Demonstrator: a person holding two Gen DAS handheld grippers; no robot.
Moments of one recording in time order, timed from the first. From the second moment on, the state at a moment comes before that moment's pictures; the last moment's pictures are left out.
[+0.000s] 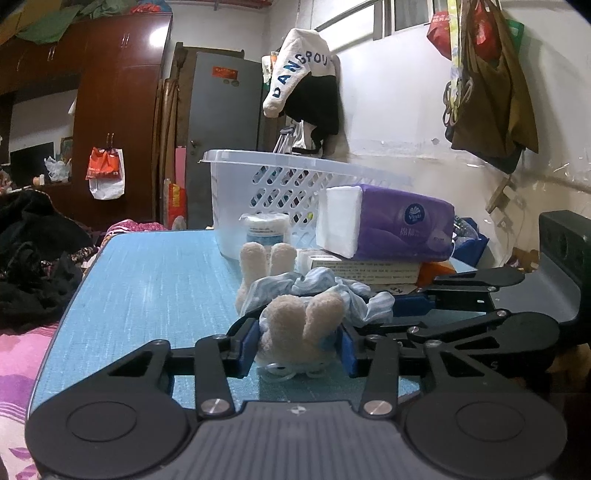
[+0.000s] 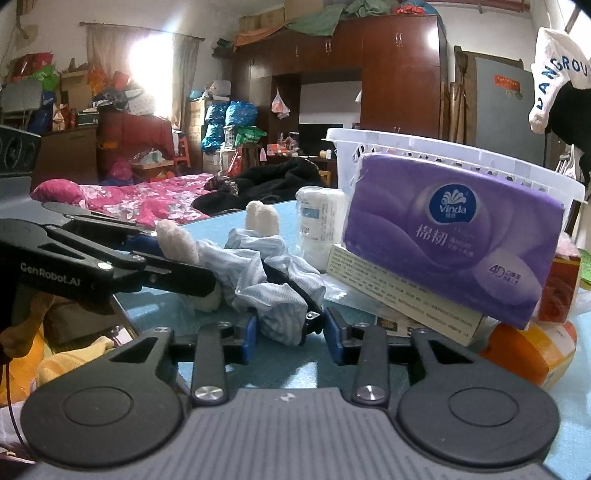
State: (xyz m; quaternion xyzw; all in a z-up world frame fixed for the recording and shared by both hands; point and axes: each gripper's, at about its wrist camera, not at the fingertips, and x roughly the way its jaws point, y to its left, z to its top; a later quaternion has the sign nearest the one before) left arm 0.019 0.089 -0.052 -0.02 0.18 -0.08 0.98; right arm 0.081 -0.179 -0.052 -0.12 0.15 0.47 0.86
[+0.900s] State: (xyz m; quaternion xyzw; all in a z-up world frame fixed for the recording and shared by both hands) left arm 0.003 0.039 0.035 0.06 0.04 -0.10 0.99; right arm 0.067 -0.203 0.034 -0.11 0.02 0.42 0.90
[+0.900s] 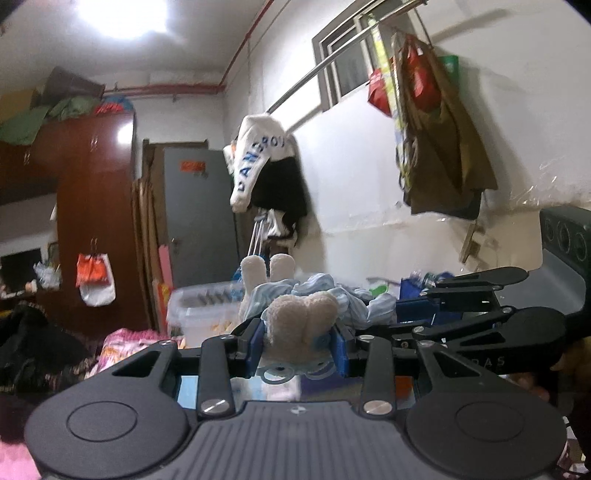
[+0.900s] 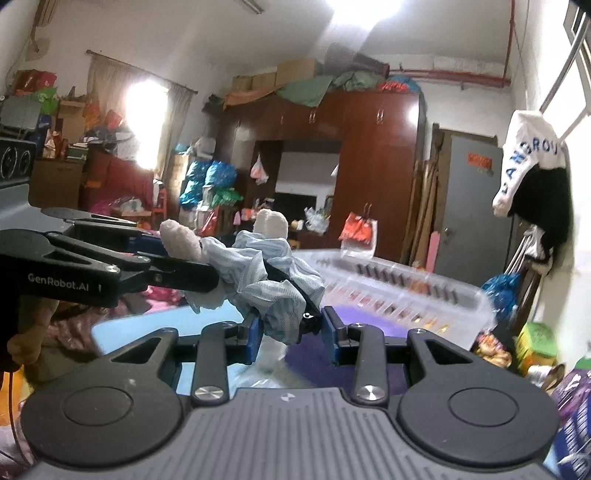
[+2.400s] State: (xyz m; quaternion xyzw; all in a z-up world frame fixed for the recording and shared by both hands) left arm 0.207 0.069 0.072 0.03 0.11 -0.09 0.99; right arm 0.224 -0.201 0.051 -0.13 0.11 0.33 0.93
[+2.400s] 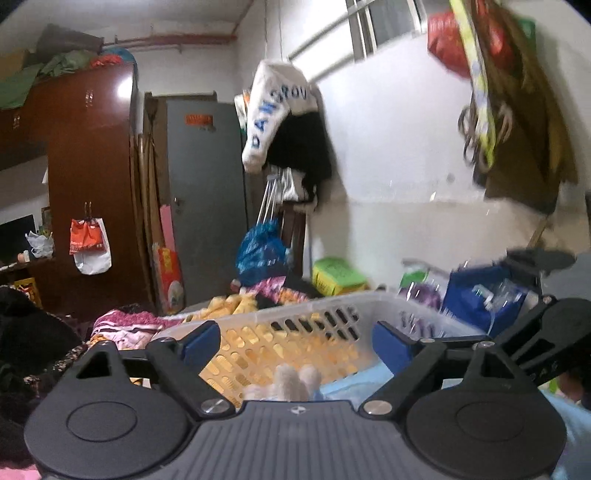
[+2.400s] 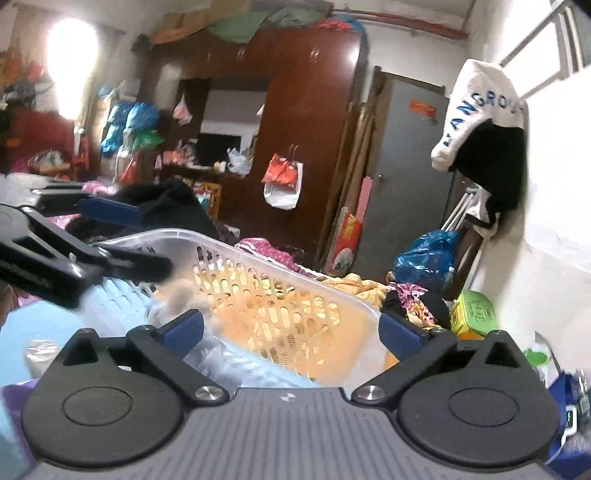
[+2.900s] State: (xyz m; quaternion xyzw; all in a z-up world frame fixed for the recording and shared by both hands) left arm 0.077 0.089 -0.005 -0.05 0.08 -0.20 0.98; right arm 0.132 -0.299 -0.012 0.03 0.11 0.37 0.92
